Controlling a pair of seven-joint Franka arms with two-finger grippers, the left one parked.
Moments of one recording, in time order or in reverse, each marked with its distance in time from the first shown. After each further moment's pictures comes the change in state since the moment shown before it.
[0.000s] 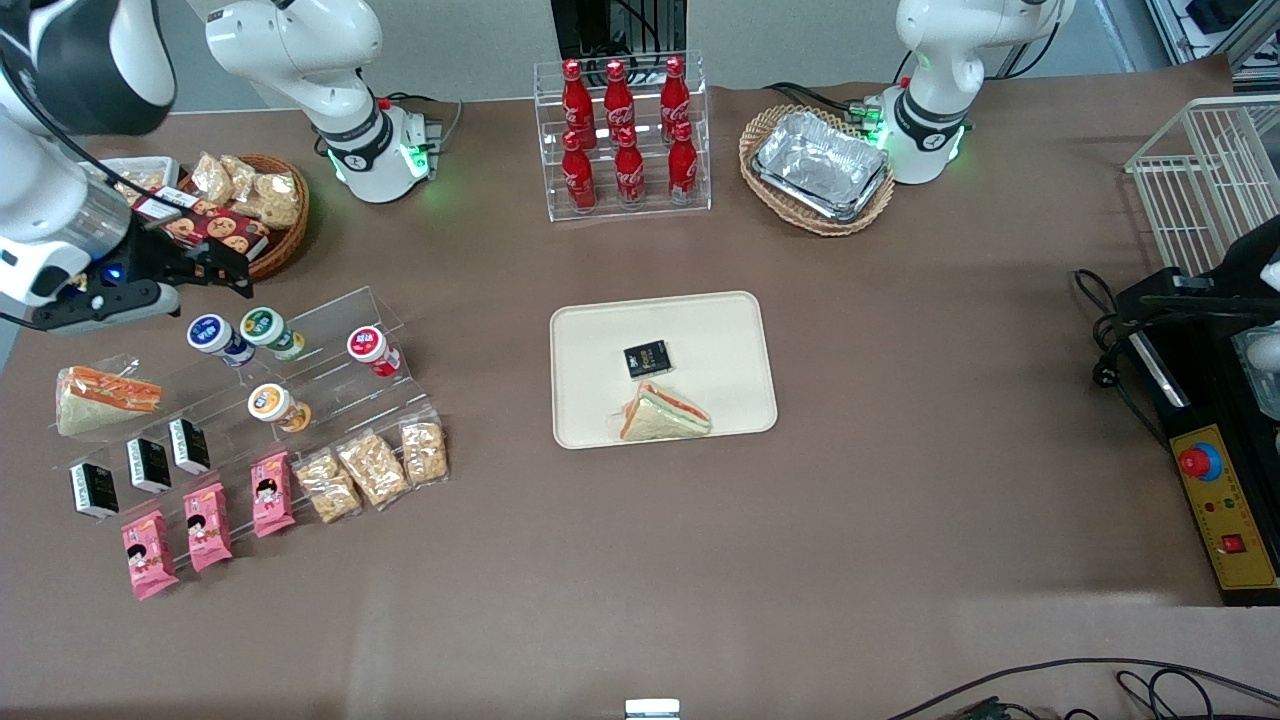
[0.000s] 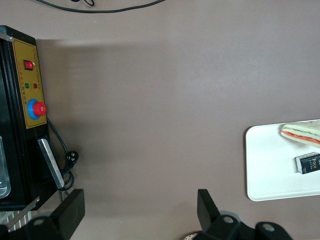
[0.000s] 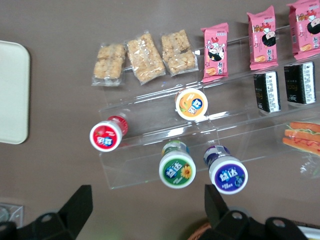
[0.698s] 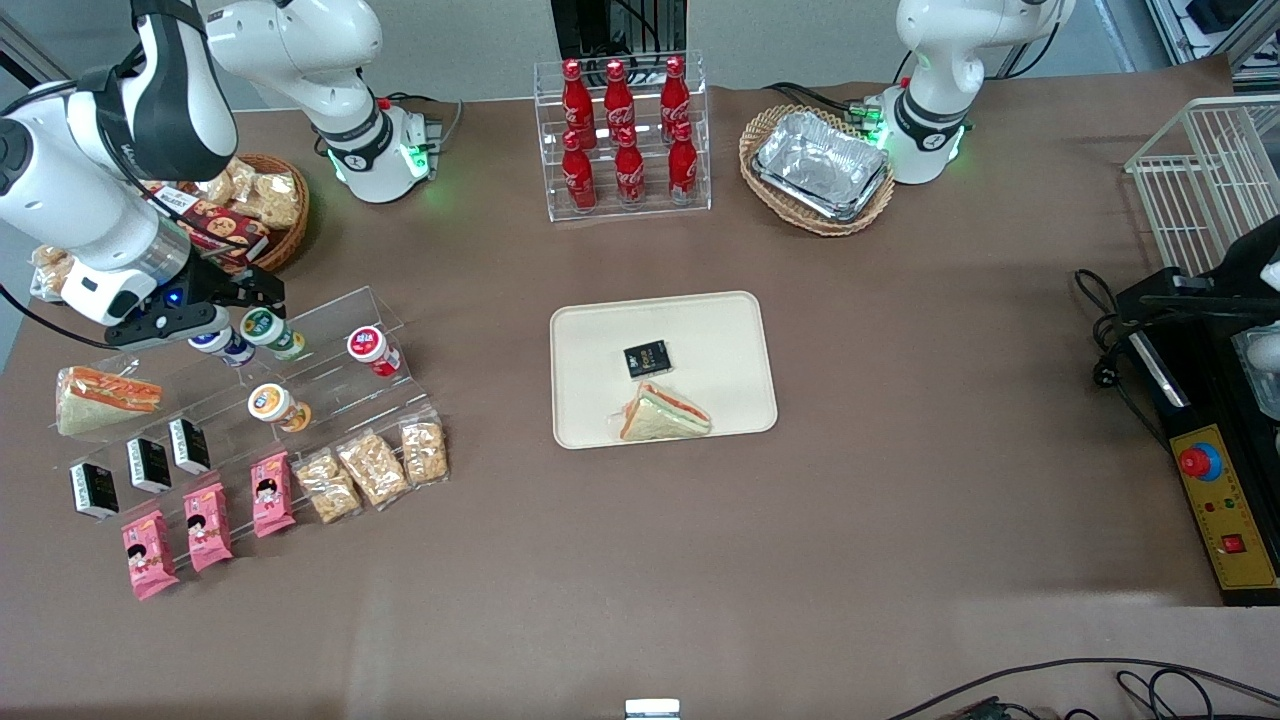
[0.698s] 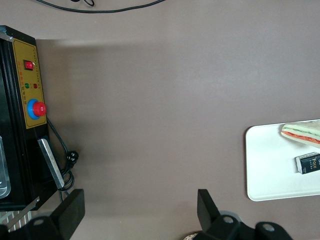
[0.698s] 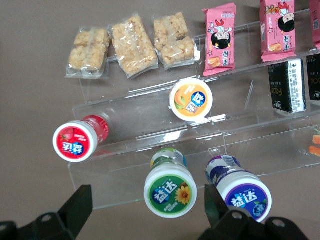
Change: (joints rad) arm 0.003 -0.022 -0.021 -0.244 -0.028 0.253 -0.025
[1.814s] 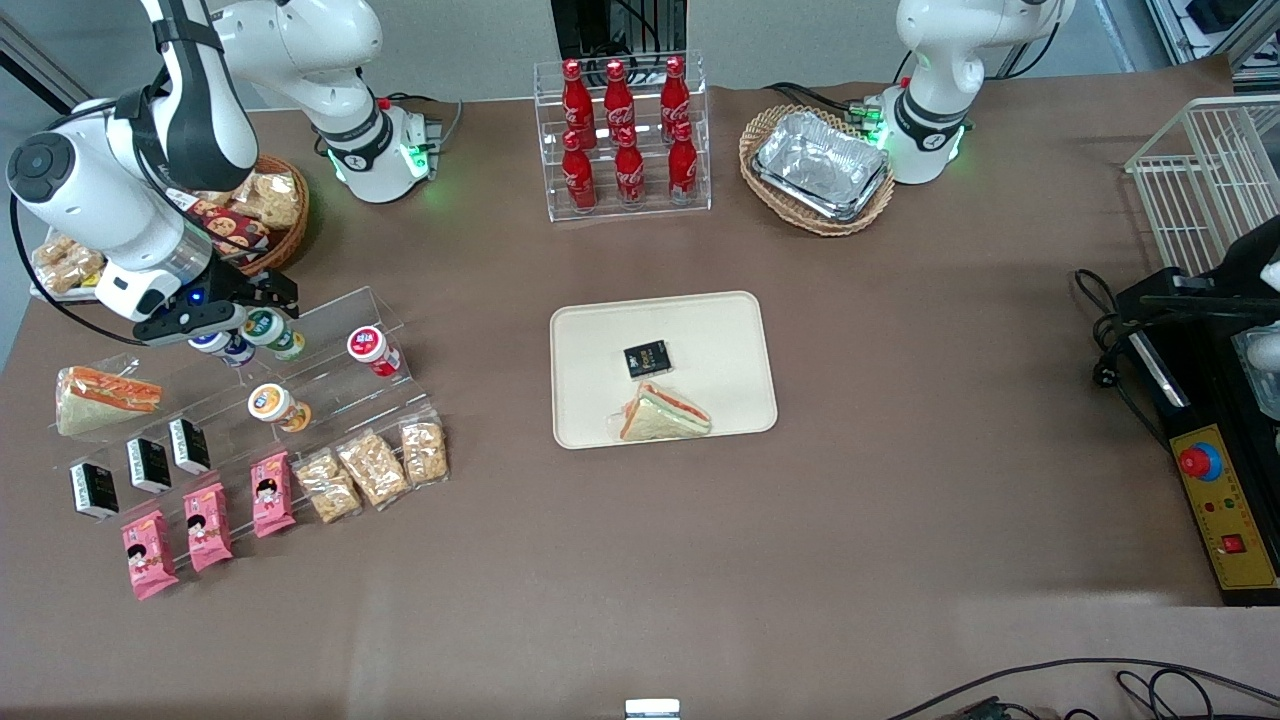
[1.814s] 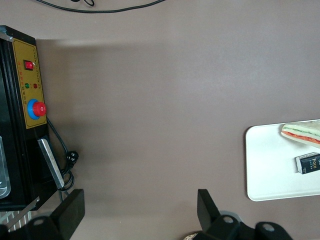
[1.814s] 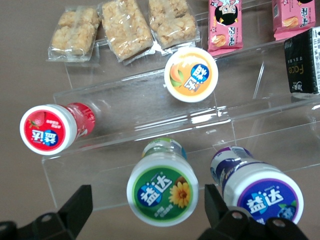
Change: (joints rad) arm 0.018 -0.039 -0.064 -0.176 -0.004 0.161 -0.032
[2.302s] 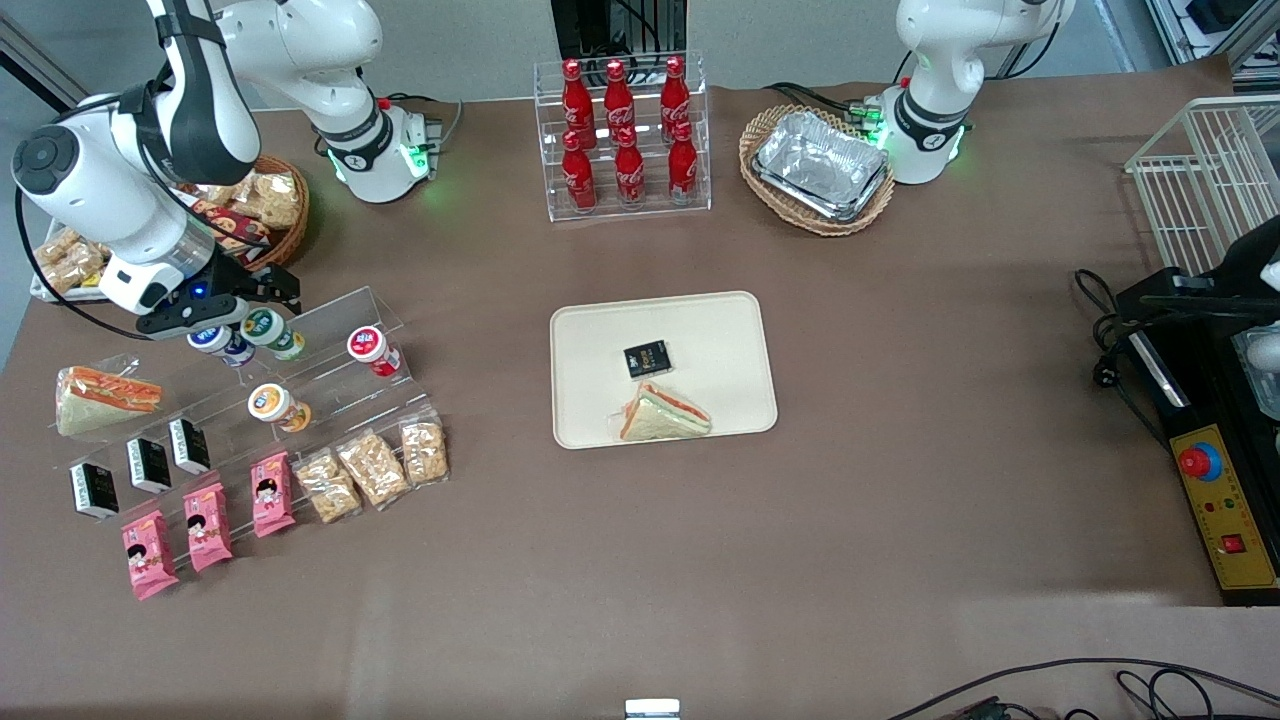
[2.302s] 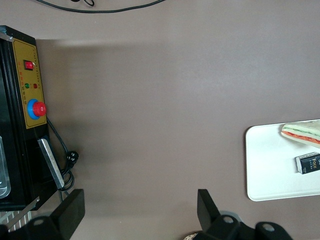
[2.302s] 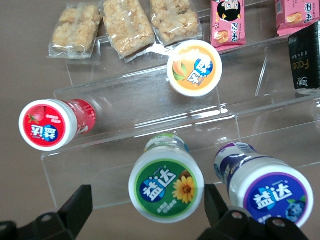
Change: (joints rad) arm 0.002 -0.023 -0.004 -0.038 0.000 0.027 -0.002
